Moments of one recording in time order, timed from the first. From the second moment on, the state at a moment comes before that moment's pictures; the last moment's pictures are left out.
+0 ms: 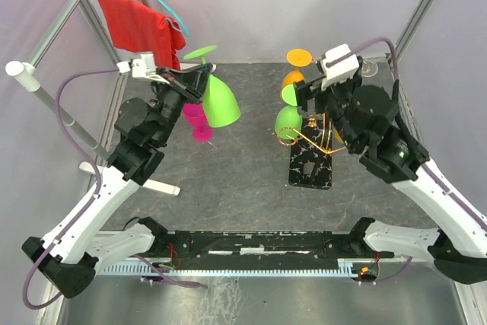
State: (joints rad) left arm -0.60 0.97 1.10 0.20 -0.20 -0.57; right arm 0.88 1.05 1.42 -0.35 0.53 -0.21
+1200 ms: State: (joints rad) left arm -1.35 0.99 0.51 0.81 -0.03 0.18; right arm 0.28 1.23 1.57 -0.61 0.10 -0.03
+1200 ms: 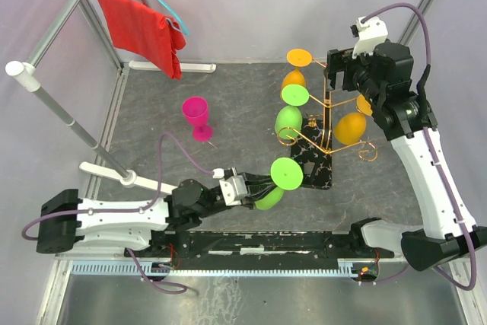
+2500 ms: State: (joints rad) left arm -1.30 1.62 0.66 1.50 -0.40 0.13; right arm 0.27 1.00 1.57 -0.76 0.18 -0.17
